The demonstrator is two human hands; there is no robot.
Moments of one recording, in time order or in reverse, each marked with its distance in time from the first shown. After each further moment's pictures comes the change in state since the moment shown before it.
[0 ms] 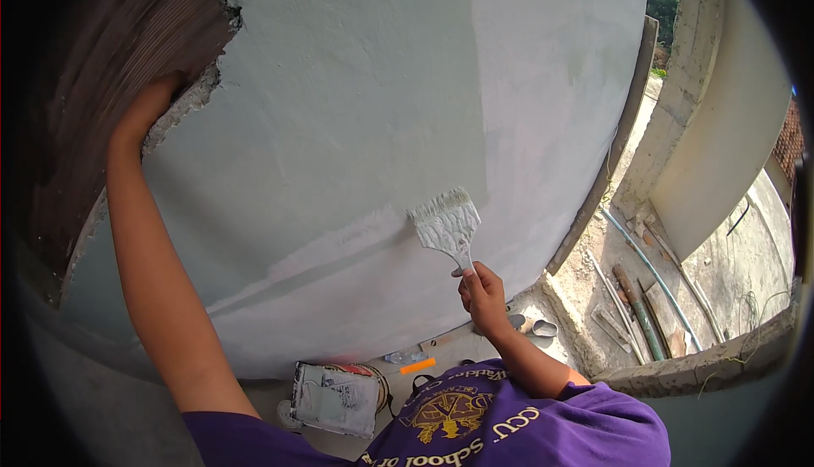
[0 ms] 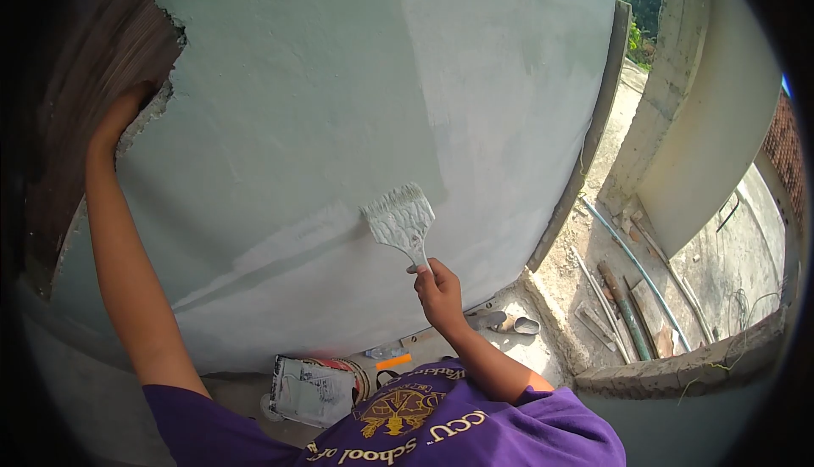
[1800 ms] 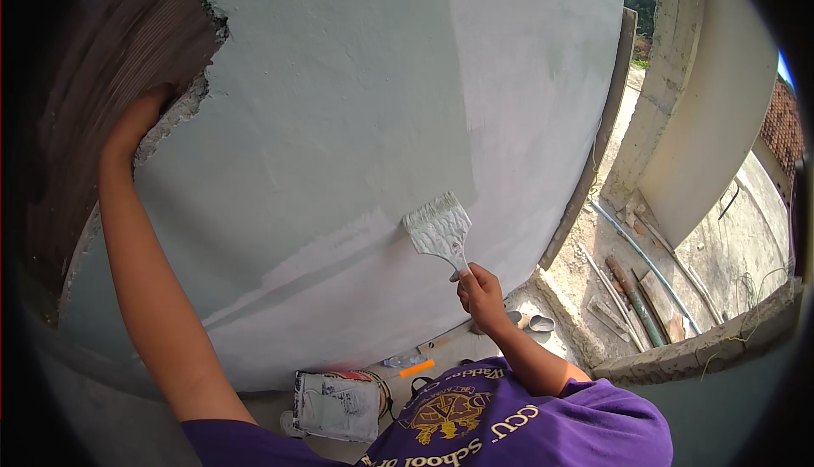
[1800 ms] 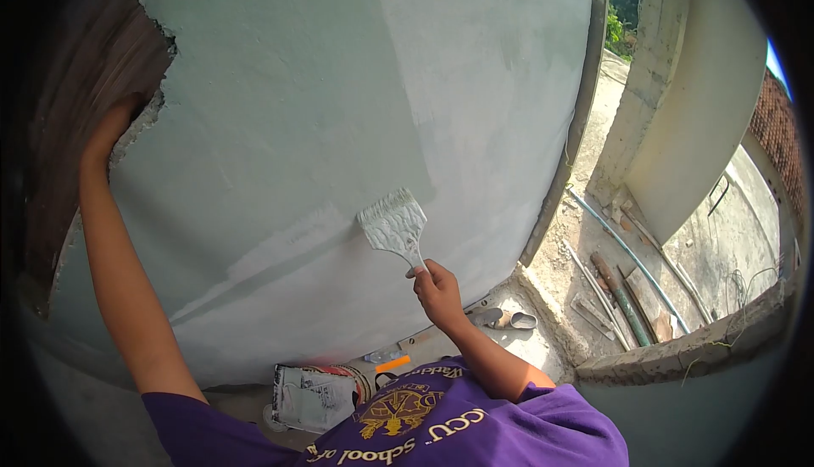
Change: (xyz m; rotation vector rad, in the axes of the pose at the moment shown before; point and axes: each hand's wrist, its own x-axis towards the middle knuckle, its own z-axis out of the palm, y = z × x) left_hand -0.003 0.006 0.001 0.008 -0.011 -0.011; right_hand -0.002 0.006 -0.011 0.006 0.011 0.033
